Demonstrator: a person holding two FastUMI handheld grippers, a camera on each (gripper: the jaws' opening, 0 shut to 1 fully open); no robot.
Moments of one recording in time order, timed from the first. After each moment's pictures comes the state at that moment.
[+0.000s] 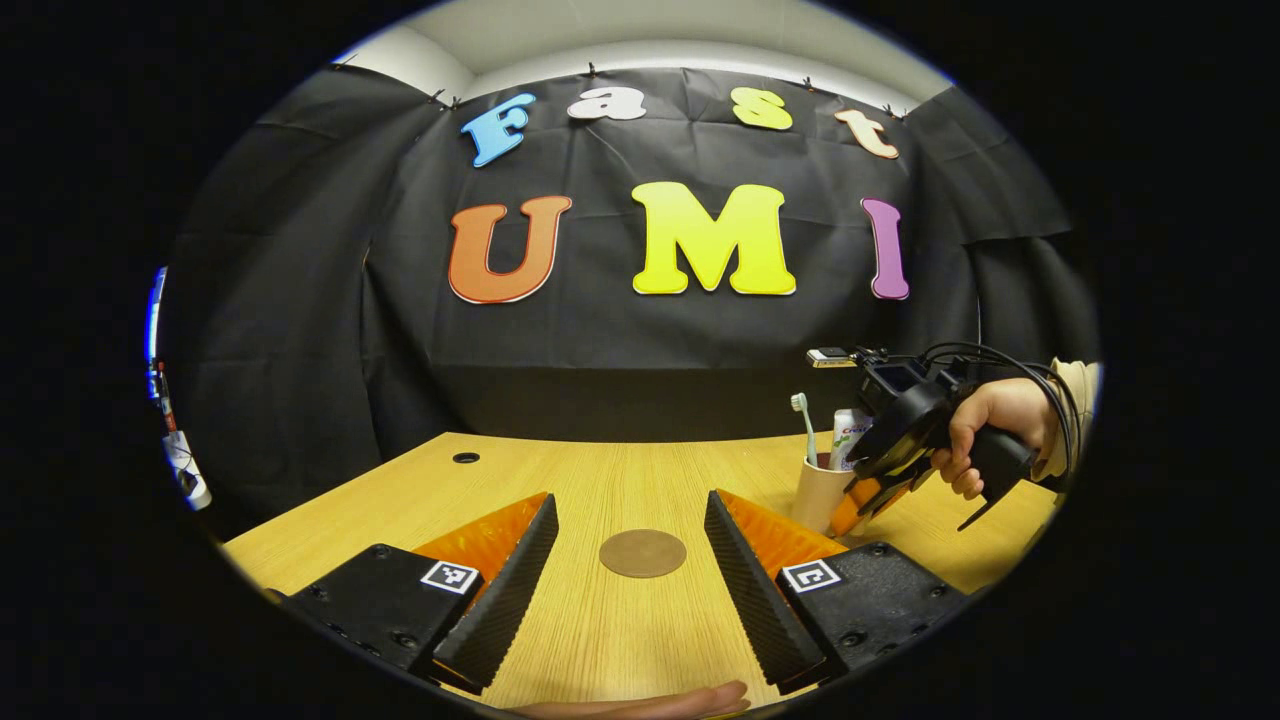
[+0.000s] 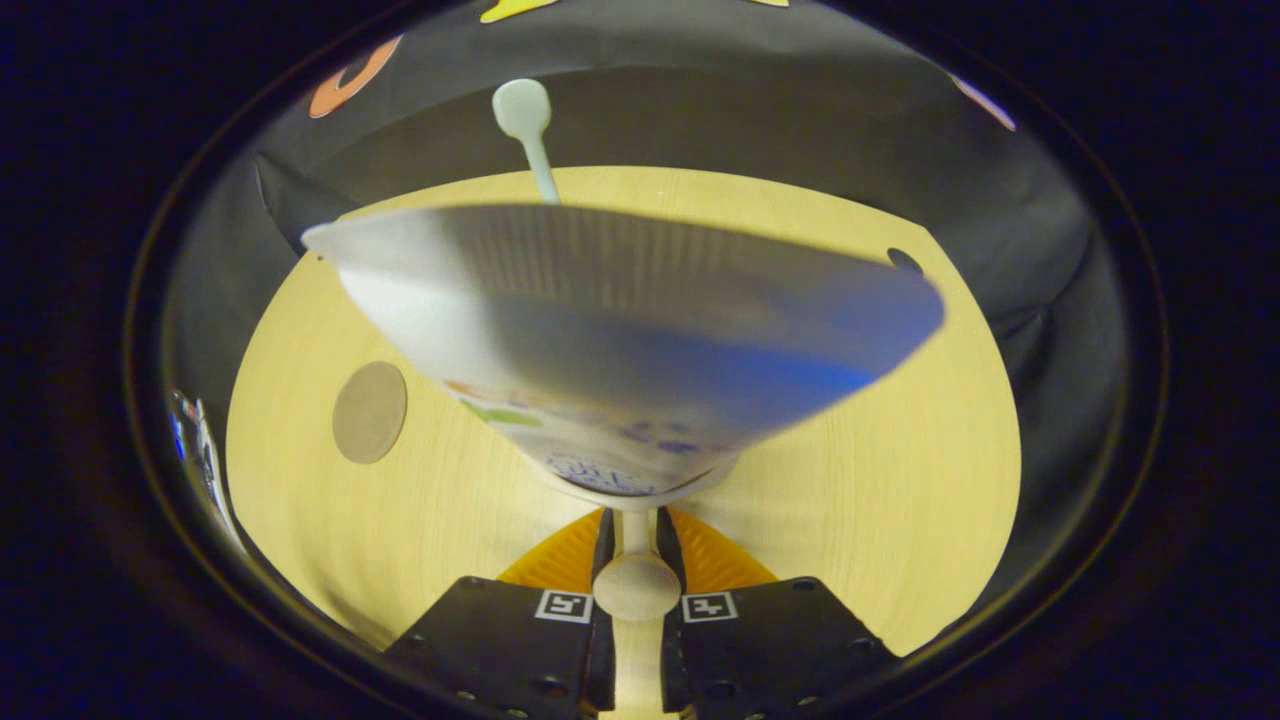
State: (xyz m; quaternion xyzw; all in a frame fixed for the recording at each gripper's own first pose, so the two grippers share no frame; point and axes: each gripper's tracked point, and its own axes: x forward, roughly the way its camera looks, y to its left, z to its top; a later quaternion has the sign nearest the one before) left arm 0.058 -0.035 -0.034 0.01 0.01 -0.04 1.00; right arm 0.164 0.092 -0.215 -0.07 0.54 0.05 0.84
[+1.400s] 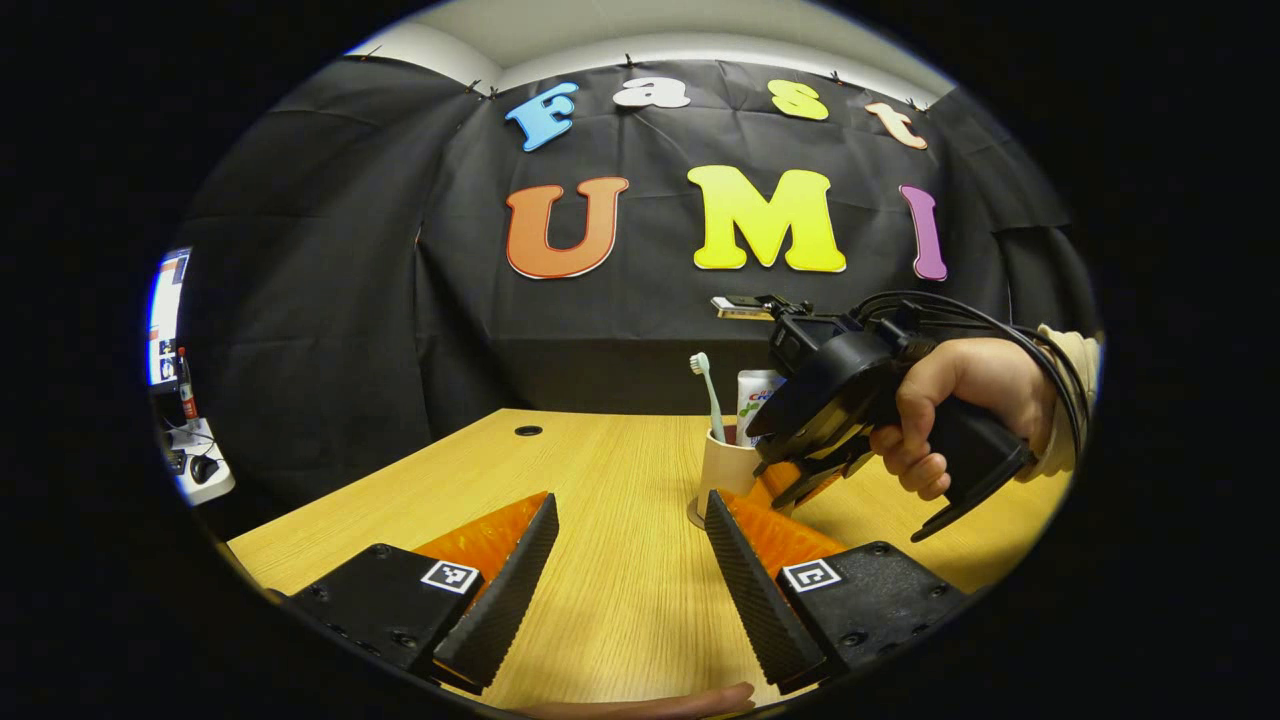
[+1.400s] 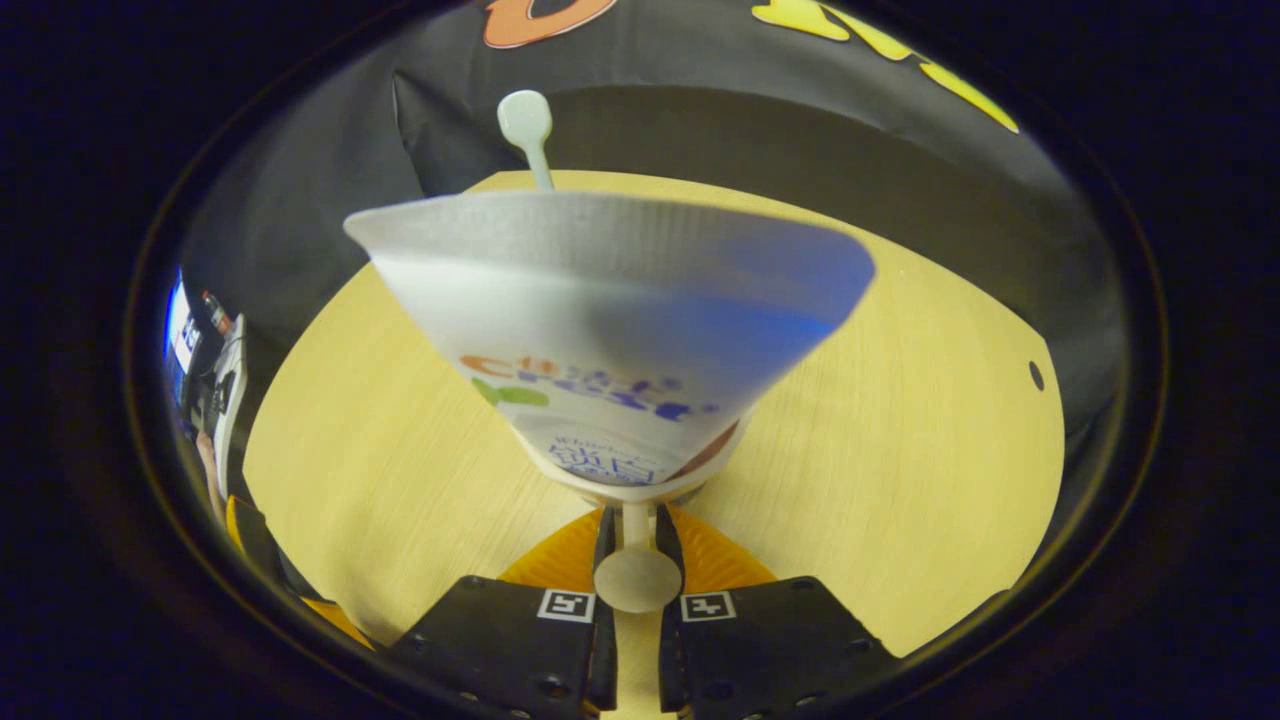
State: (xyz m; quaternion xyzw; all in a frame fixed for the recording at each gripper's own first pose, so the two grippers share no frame) left arm 0.040 0.044 -0.078 0.00 0.03 0.01 1.00; right arm 0.181 0.097 -0.190 -0.14 0.49 0.18 0.84
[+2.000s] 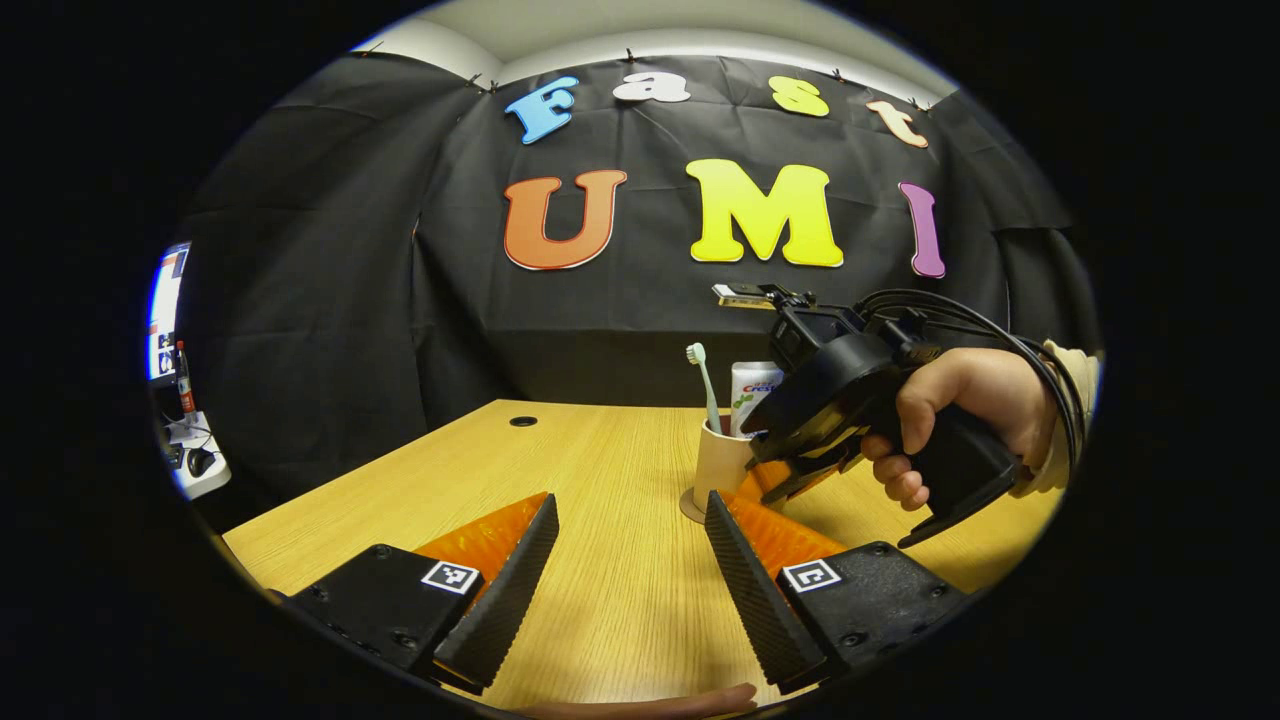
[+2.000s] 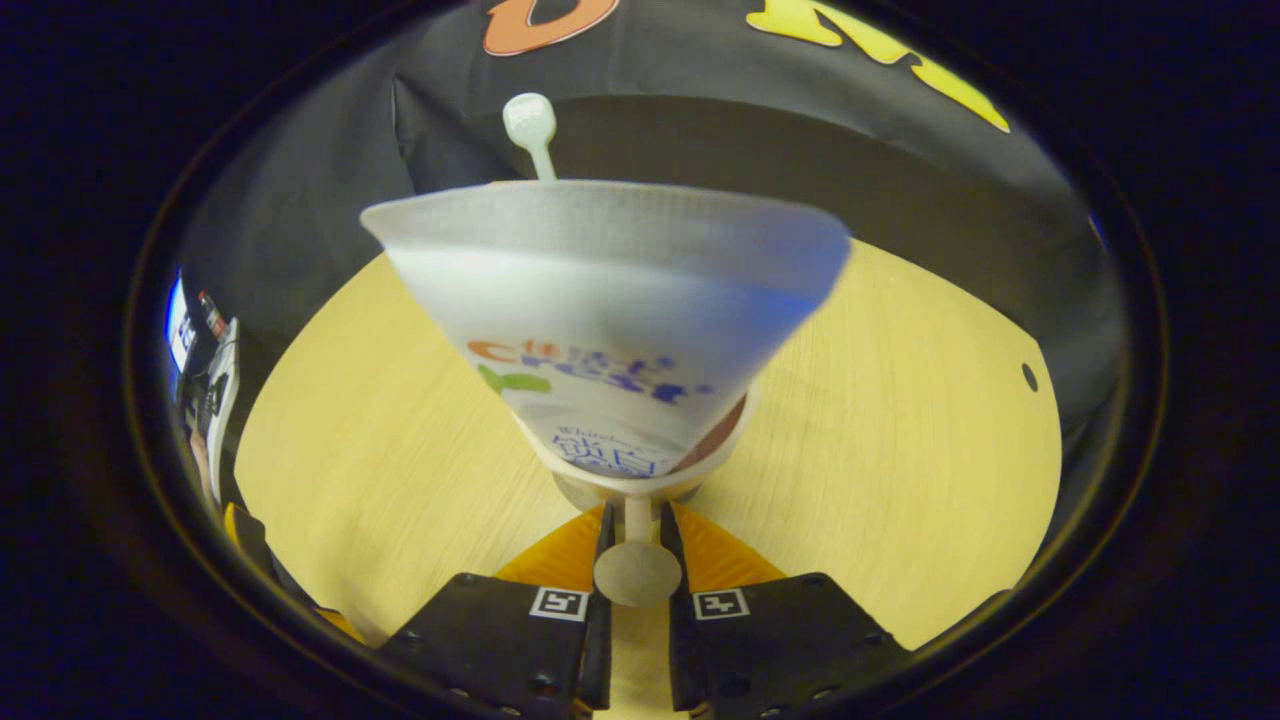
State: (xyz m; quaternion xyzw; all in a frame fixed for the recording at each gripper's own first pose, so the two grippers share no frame) left arm 0.037 0.035 -0.083 0.00 0.04 0.01 1.00; right arm 0.170 0.102 -0.190 -0.12 0.48 0.19 0.85
